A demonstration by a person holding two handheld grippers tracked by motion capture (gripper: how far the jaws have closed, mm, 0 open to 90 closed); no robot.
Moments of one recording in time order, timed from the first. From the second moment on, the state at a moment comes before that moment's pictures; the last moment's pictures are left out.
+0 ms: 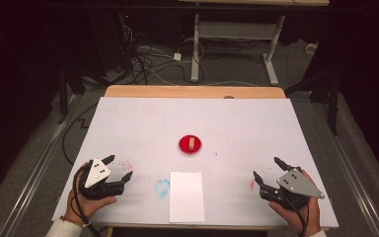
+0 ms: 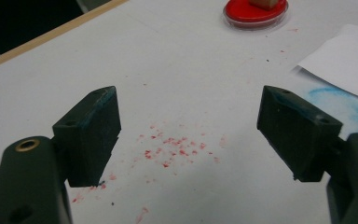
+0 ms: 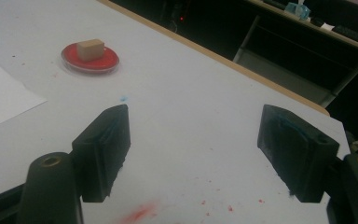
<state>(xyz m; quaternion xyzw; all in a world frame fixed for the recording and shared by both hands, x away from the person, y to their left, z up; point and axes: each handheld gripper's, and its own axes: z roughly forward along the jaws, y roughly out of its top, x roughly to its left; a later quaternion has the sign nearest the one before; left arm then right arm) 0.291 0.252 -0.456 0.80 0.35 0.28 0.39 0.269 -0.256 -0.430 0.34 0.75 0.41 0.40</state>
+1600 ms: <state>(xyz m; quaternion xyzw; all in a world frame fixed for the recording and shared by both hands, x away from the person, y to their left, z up) 0.379 0.120 -0.423 0.85 0.31 0.19 0.37 0.271 -0.254 -0.435 0.34 0.76 0.39 0.40</state>
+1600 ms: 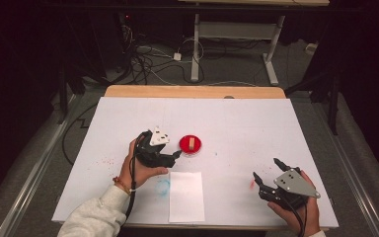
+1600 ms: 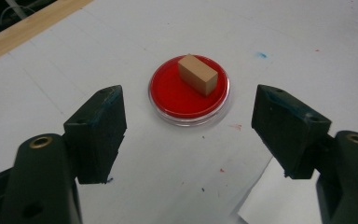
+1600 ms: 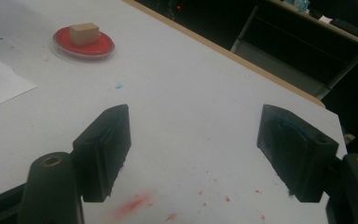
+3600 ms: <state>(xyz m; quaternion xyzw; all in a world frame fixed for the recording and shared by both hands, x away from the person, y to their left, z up) 0.450 0.048 -0.454 0.88 0.36 0.12 0.29 0.276 -0.248 -0.442 0.32 0.79 0.36 0.38</state>
